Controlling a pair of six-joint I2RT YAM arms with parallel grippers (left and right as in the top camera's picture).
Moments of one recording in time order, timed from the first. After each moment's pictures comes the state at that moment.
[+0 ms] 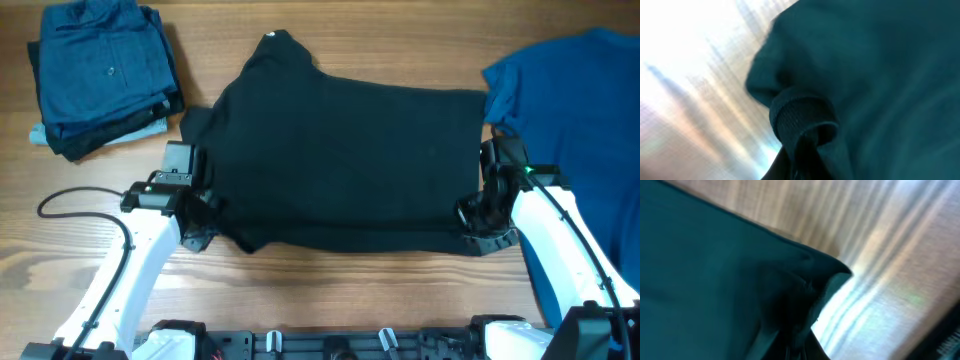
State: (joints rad) left arm -0.10 1.29 0.78 -0.89 0.02 -1.13; right arm -0.01 1.39 0.82 -1.04 0.00 1.23
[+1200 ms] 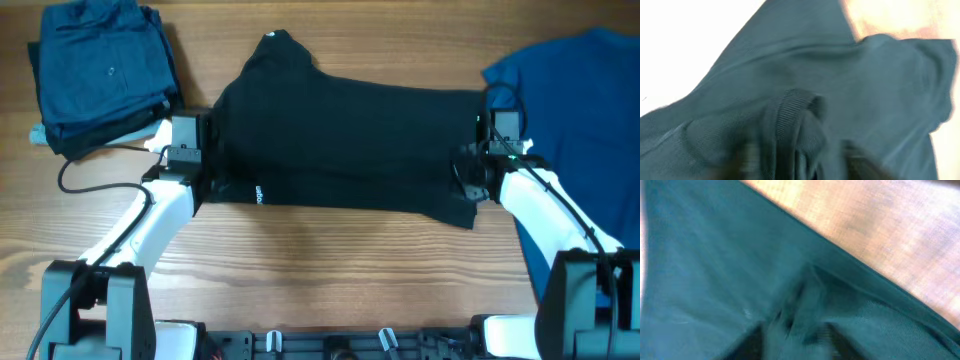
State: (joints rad) left arm -0.10 1.54 0.79 -0.19 -0.08 -1.10; right arm 0.00 1.56 0.83 -0.40 0.03 1.17
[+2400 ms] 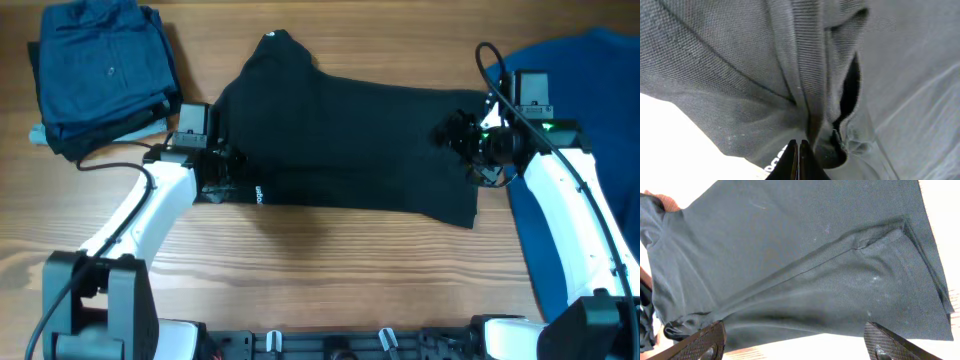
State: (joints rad) left arm -0.13 1.58 0.93 -0.59 0.17 -1.08; right arm 0.00 1.47 1.15 -0.88 -0.27 0.65
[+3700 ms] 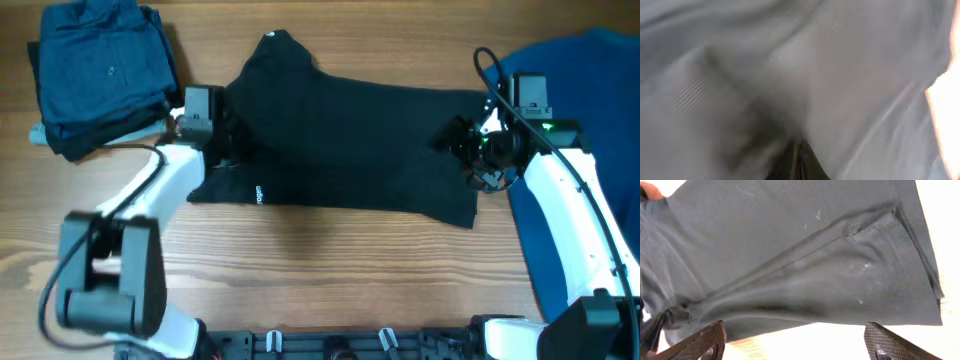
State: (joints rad) left arm -0.13 1.70 1.01 -0.37 0.10 -0.96; right arm 0.00 1.47 1.15 -0.94 -0.27 0.63
